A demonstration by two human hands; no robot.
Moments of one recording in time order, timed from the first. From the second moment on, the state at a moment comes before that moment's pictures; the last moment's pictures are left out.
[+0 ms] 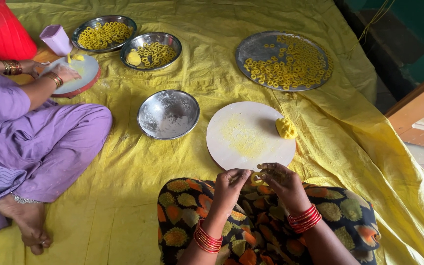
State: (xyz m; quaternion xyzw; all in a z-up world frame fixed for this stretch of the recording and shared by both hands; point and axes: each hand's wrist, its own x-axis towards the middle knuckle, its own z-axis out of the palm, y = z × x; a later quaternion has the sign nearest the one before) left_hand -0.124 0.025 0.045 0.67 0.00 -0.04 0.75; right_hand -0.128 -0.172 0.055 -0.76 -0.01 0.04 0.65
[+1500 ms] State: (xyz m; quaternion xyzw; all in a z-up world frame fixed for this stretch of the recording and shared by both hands) left_hand -0.045 0.038 -0.038 0.52 0.20 -0.08 0.83; right_hand -0.004 -0.190 -0.088 -0.84 0.01 0.27 0.48
